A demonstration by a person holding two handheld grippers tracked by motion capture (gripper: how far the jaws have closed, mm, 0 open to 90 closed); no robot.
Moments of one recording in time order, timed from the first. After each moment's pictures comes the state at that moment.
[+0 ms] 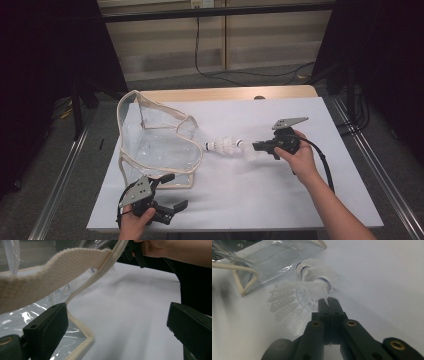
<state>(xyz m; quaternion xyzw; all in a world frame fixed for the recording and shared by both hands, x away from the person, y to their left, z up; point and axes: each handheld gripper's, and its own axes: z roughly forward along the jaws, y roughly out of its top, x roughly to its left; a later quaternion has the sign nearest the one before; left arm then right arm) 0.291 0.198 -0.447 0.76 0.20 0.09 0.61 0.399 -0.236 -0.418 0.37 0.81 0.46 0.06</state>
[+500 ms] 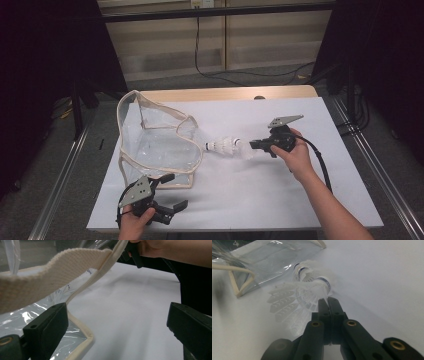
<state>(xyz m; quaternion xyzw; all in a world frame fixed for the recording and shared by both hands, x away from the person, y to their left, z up) 0.291 0.199 -0.446 0.76 0.20 0.09 0.61 0.408 -0.229 -0.419 0.37 0.81 0.45 0.06</state>
